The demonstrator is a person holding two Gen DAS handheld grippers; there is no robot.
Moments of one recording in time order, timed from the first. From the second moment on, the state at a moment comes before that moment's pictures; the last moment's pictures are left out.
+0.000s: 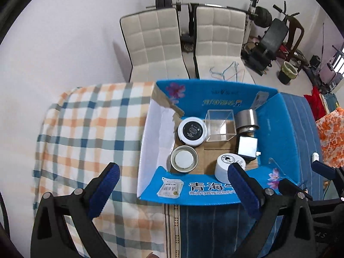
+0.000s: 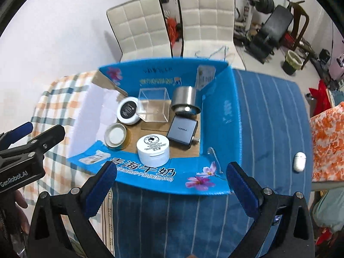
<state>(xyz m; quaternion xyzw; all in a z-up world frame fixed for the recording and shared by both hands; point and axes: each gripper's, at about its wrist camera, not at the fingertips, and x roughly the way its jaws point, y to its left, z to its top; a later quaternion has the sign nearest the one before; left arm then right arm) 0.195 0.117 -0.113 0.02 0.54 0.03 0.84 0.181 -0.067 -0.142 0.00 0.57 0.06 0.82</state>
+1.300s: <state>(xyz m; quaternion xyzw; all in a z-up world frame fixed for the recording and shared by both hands) 0.141 -0.246 -0.272 0.13 0.65 -0.13 0.74 0.054 -0.459 -0.257 0.13 0.63 -0.17 0.75</state>
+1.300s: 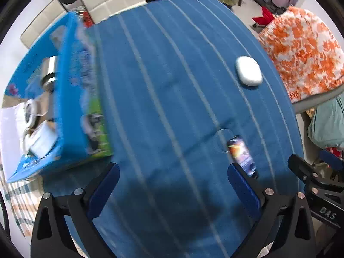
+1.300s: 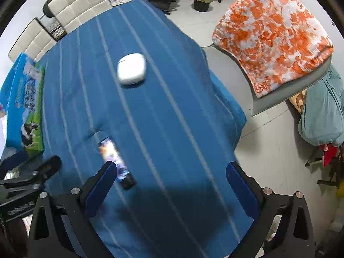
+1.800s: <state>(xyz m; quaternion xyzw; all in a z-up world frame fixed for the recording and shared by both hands) 0.139 -0.313 -0.335 0.11 0.70 -0.14 0.69 0.065 -0.517 -0.273 0.15 0.63 -0.18 0.74</state>
